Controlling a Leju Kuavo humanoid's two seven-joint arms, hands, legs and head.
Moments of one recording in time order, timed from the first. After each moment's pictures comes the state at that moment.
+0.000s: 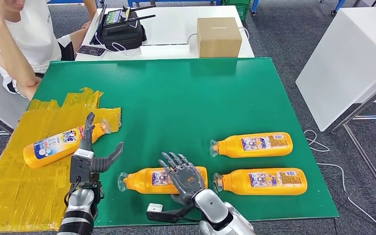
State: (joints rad) left arm -0.18 -0.24 0.14 -1.20 -0.40 0.15 -0.63; right arm -0.23 0.15 0.74 -0.99 1.30 -0.24 0.11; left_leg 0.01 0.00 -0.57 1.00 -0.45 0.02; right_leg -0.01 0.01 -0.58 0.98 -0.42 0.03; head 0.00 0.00
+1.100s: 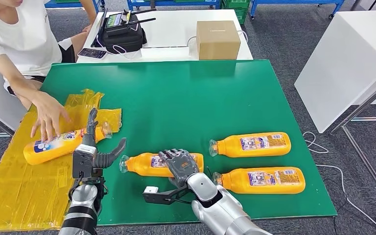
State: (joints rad) left arm -0.21 -0.26 0.14 -1.18 -0.40 0.14 -0.63; right arm -0.45 0.27 0.68 -0.58 1.31 -0.20 0.12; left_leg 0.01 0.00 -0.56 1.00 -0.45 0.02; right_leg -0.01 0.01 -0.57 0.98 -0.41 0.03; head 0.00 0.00
